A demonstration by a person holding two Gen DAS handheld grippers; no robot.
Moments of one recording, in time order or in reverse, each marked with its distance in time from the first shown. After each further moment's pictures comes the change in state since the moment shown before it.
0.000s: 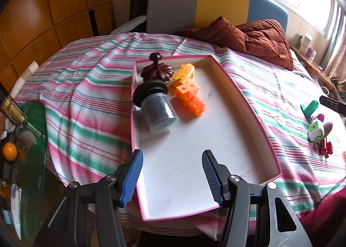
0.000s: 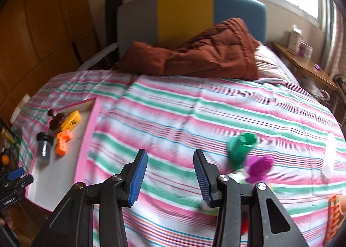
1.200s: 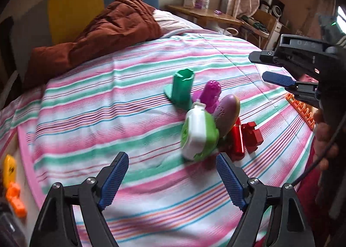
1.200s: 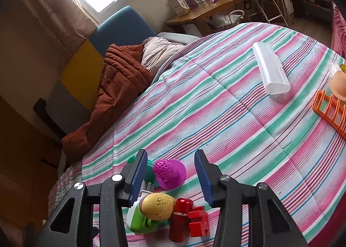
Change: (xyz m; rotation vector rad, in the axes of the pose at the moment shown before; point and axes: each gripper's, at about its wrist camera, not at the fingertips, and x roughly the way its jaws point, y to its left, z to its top) left arm 0.048 -0.306 0.033 0.564 0.062 -0.451; right arm -0.033 -0.187 -0.046 0.784 -0.140 -0.052
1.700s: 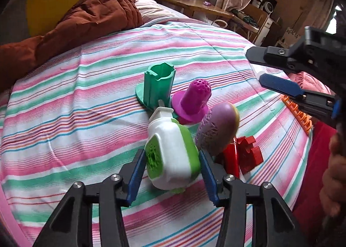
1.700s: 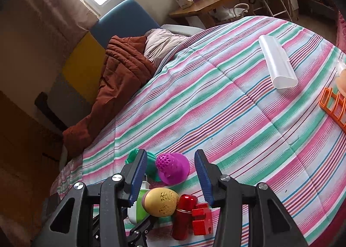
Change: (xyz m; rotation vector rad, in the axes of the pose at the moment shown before) left arm 0.045 -0.006 0.018 -0.009 0.043 -0.116; right arm 0.008 0.002 -0.002 -0.010 0.049 0.014
